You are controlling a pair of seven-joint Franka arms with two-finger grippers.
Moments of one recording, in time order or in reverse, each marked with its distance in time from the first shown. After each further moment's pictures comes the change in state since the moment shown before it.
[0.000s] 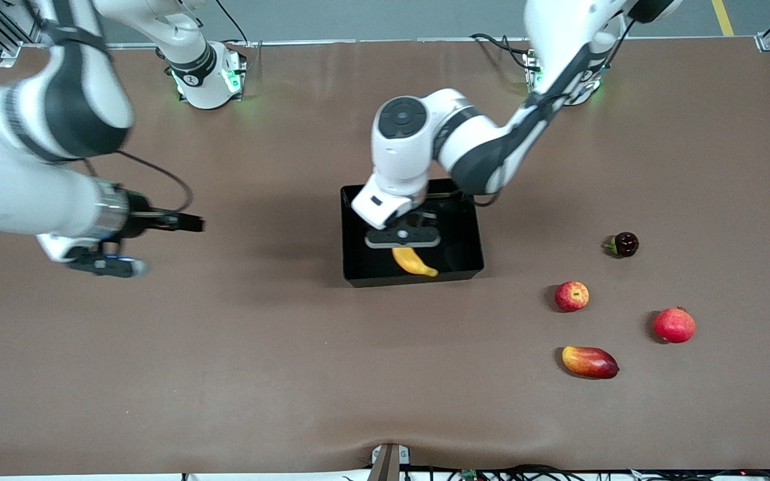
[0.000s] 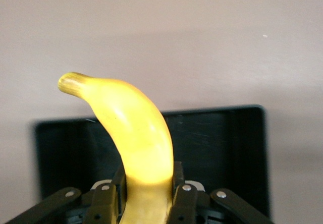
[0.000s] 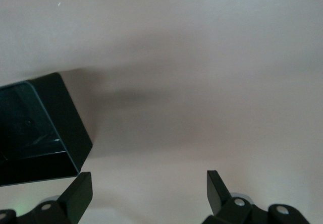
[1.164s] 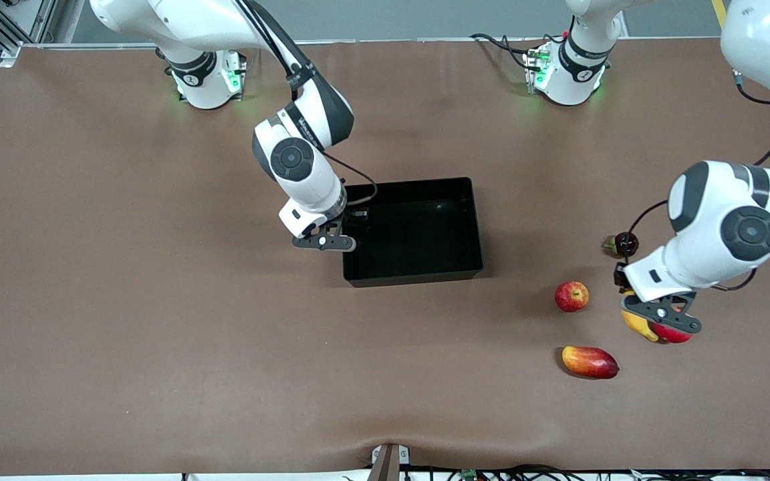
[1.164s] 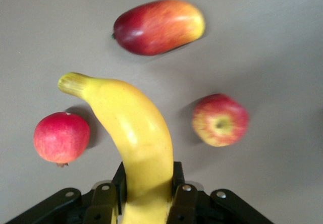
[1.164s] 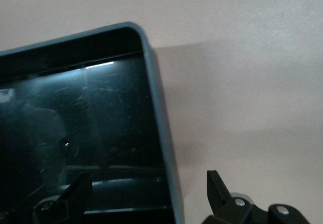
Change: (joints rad) left arm 0.722 -0.076 -0.006 -0.279 -0.027 0.119 1.069; right arm 0.449 0.205 -0.007 -0.235 -0.017 0.711 0.290
